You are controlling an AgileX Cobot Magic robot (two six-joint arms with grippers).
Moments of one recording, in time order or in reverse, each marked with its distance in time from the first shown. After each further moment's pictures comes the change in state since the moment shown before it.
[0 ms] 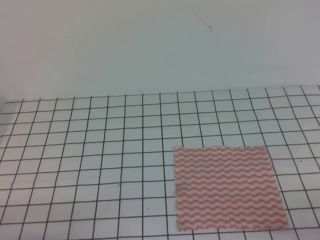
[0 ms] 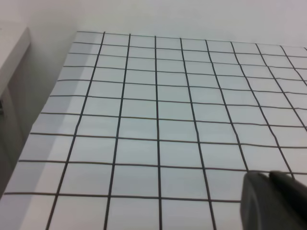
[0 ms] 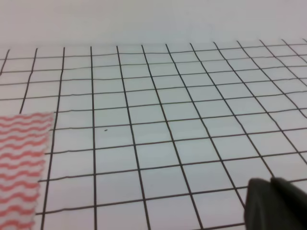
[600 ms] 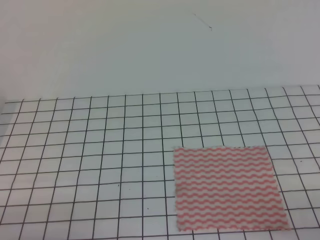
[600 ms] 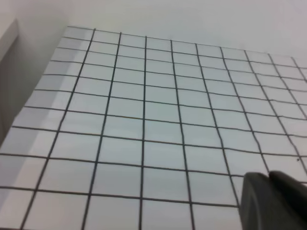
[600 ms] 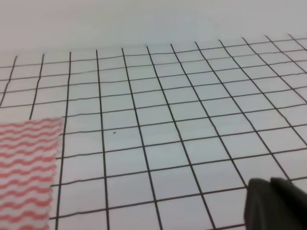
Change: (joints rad) left arm 0.000 0.000 0.000 -0.124 -0.008 -0.001; right arm 0.000 0.000 0.000 0.079 -0.044 0.012
